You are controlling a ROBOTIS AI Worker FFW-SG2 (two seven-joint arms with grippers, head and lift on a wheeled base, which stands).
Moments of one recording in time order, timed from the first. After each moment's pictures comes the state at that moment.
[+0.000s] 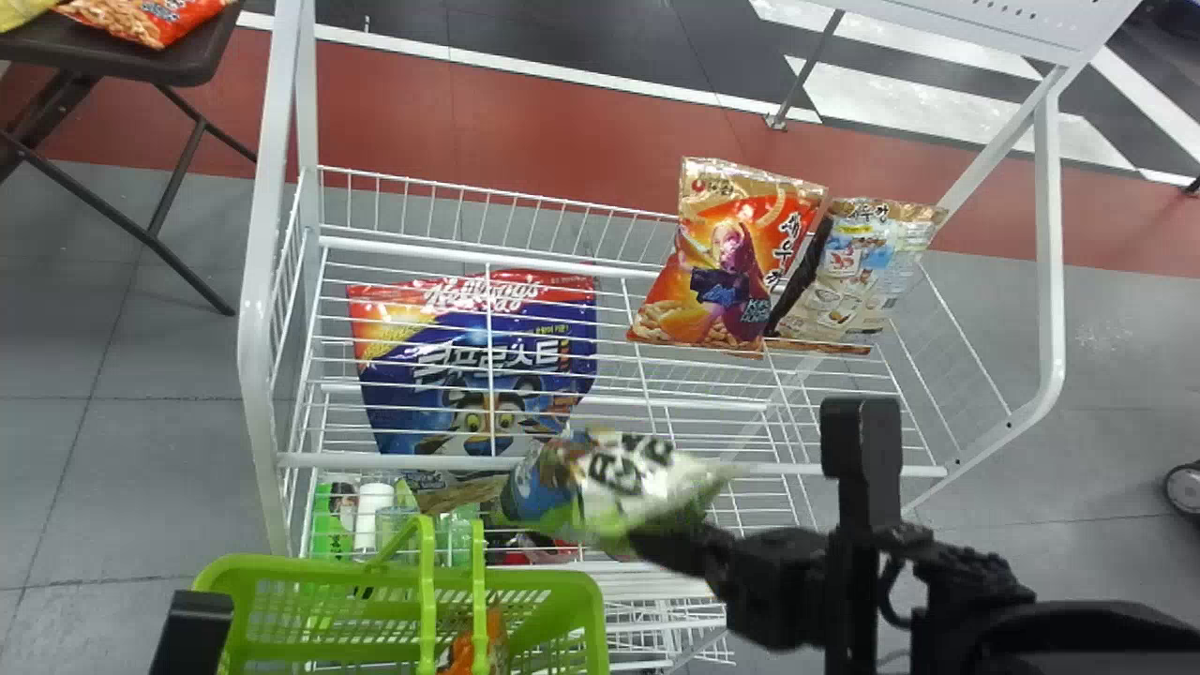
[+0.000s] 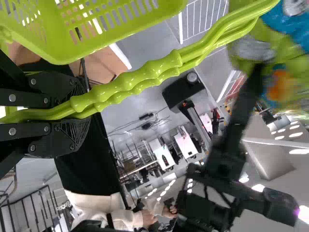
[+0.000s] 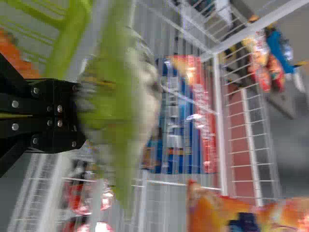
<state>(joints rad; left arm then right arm) 0.54 0.13 -0.22 -2.23 0.20 1.19 -1.08 0.54 -0.07 -0.24 -2.59 -0.01 1.40 0.61</state>
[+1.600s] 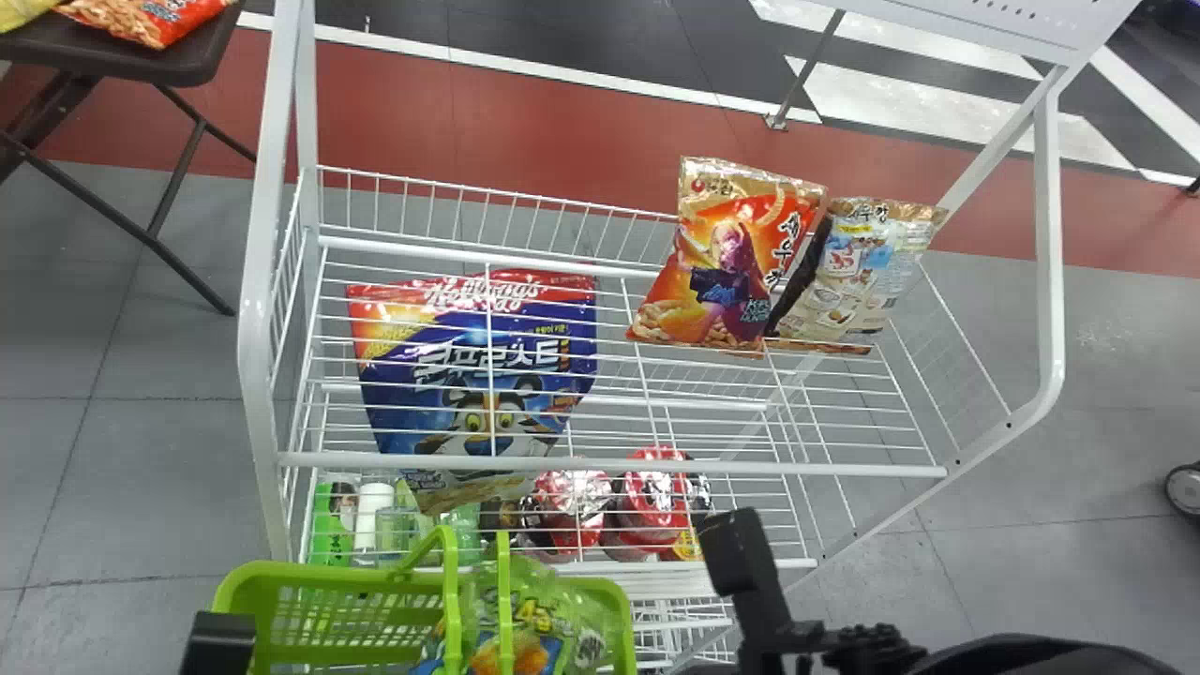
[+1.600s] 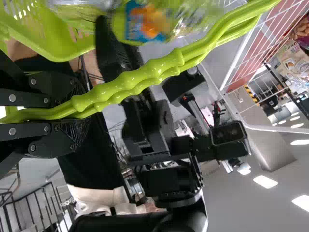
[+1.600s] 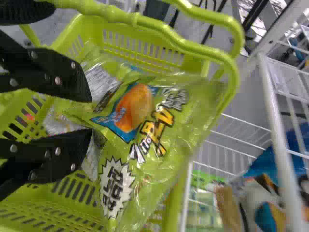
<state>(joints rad) 0.58 0.13 -0.25 -2.26 0.19 1.16 -1.07 0.58 -0.17 -0.11 -2.54 -0.09 1.57 0.75</state>
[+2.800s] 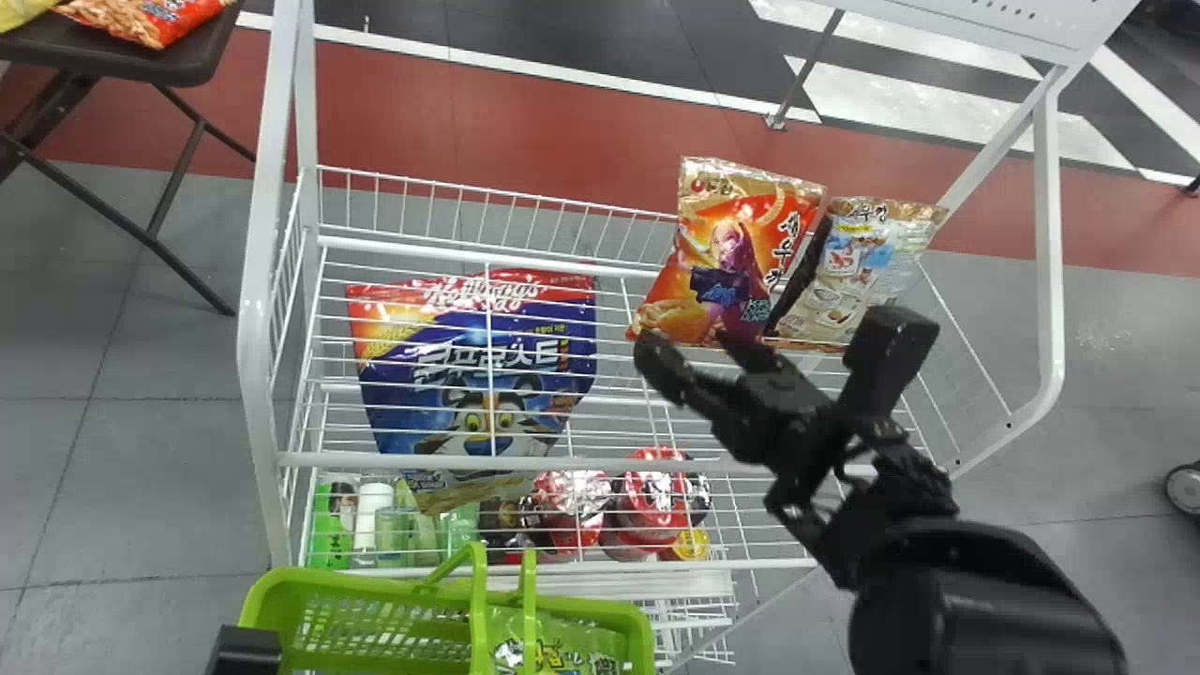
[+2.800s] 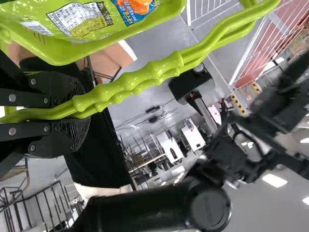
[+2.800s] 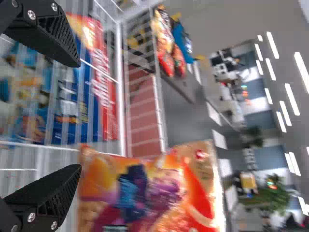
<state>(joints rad) 0.59 0.13 -0.29 -2.27 0.16 1.16 -1.07 0.33 -0.01 -0.31 -2.17 -0.20 0.63 0.41</state>
